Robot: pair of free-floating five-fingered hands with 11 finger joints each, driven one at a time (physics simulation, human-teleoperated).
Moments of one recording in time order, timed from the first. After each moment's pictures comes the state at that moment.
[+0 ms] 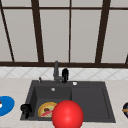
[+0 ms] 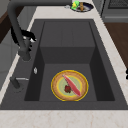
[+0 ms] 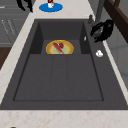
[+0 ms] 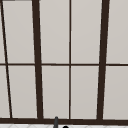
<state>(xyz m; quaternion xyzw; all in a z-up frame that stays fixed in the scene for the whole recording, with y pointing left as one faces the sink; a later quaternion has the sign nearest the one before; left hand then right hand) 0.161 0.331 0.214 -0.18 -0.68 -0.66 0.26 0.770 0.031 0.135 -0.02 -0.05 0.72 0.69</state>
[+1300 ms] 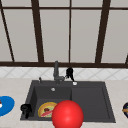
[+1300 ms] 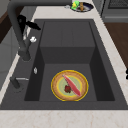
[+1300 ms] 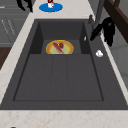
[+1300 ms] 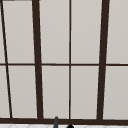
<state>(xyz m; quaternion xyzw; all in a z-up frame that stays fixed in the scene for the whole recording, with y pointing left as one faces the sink) 0.161 0.331 0.214 -0.18 -0.68 -0.66 0.26 0.735 -0.019 0.167 -0.16 -0.15 0.80 0.56</state>
